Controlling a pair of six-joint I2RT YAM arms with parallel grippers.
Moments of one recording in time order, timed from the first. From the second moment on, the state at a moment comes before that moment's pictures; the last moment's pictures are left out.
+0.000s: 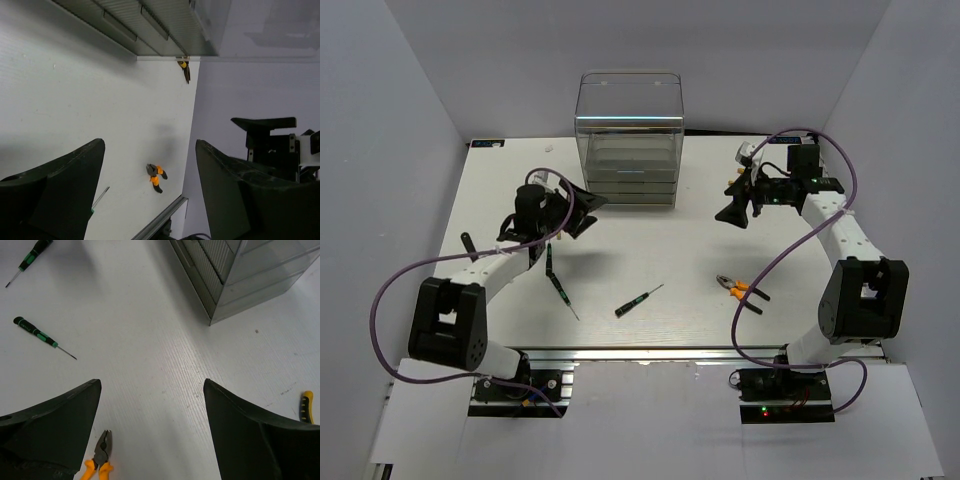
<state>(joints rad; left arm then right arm) -0.21 1.41 0.76 0.26 0.41 -1.10 0.03 1.57 1.28 -0.57 -1.03 -0.74</state>
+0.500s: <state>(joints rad) -0.24 1.70 0.99 0.40 0.39 -1.19 0.04 1.56 1.25 -0.53 -1.03 -0.73</state>
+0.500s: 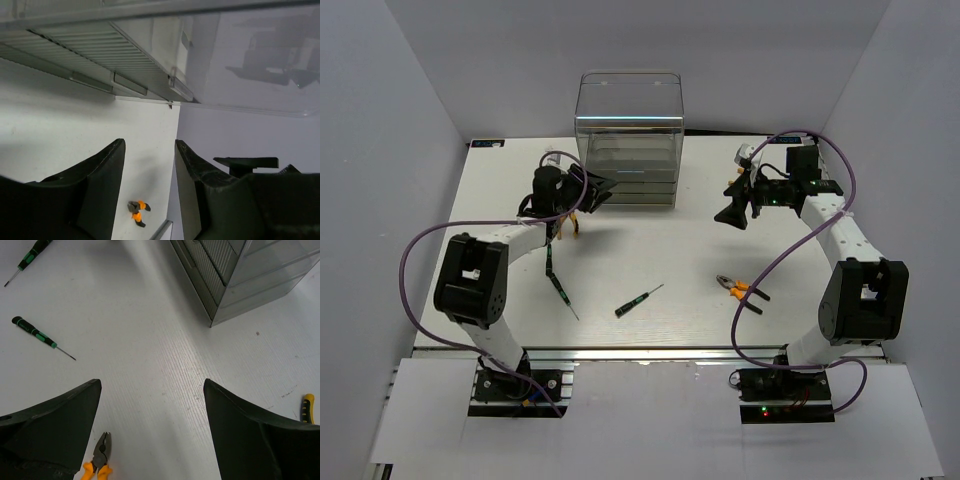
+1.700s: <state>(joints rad) -0.29 1.95 1.12 0.71 0.28 -1.28 0.04 1.56 1.25 -0.53 -1.03 -0.73</state>
